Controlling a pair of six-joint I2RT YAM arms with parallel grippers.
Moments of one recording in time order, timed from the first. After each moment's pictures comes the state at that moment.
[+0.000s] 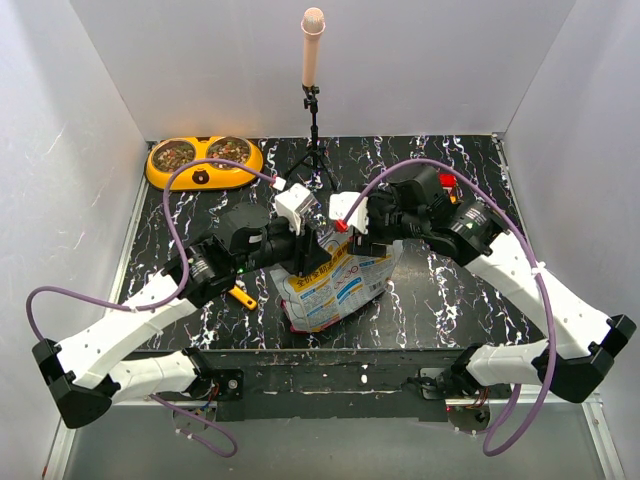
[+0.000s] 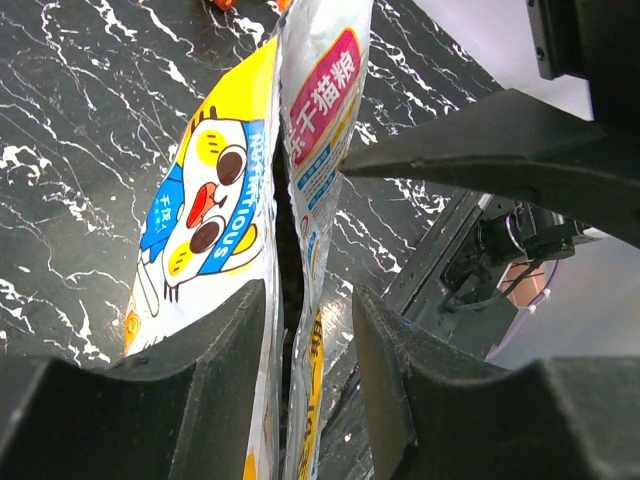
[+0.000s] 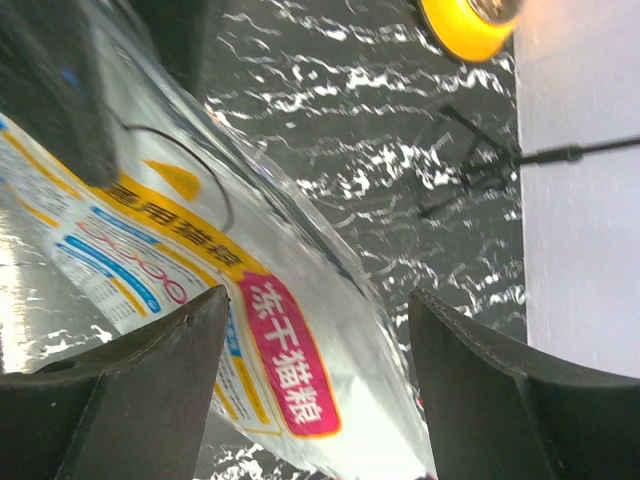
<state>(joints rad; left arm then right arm) -0.89 1.06 1.13 -0.44 0.13 -0.28 0.82 1.25 1.48 -0.84 -0.22 -0.78</state>
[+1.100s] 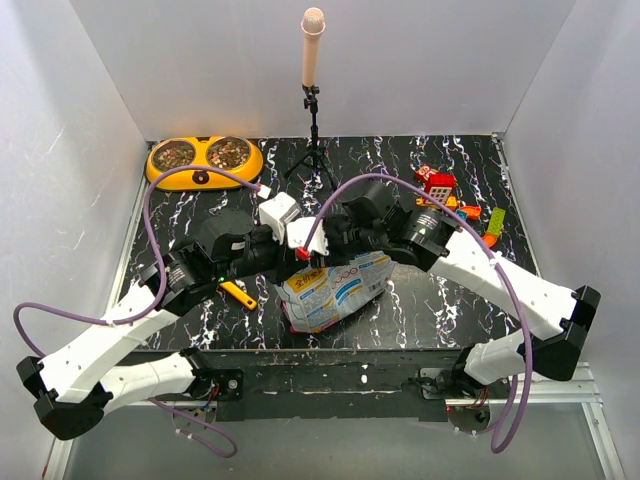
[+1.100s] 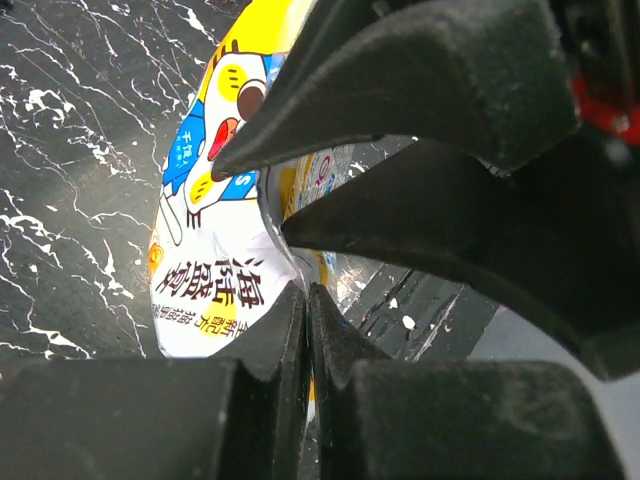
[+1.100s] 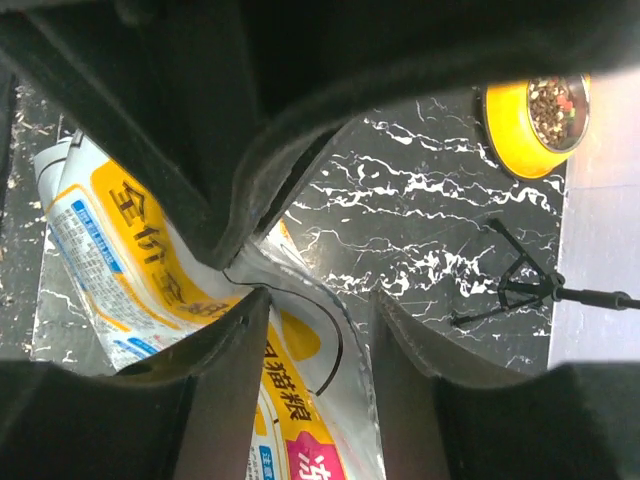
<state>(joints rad) -0.87 0.97 1.15 -0.63 0.13 -0.25 1.01 1.39 1.51 -0.76 -0.30 -0.77</state>
